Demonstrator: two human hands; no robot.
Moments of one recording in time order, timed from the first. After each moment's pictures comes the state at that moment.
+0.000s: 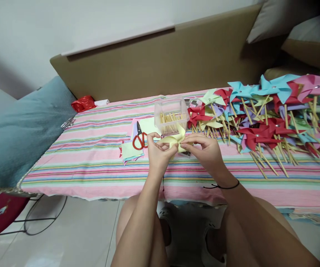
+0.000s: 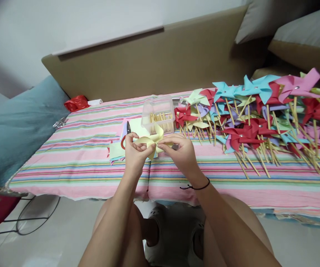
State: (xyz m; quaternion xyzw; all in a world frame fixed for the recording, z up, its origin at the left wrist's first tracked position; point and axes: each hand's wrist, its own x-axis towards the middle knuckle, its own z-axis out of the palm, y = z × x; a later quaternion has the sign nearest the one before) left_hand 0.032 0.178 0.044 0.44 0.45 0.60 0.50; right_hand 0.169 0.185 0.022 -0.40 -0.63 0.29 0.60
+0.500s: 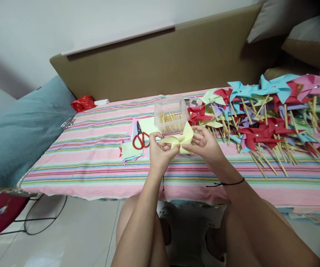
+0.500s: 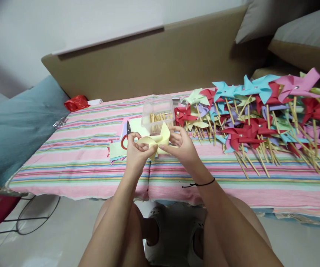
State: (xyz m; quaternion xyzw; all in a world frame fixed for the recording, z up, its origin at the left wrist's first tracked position) left_hand 0.031 0.181 0.040 0.46 0.44 0.58 0.51; right_hand 0.174 0.190 0.018 -0.39 -0.49 0.53 0.57
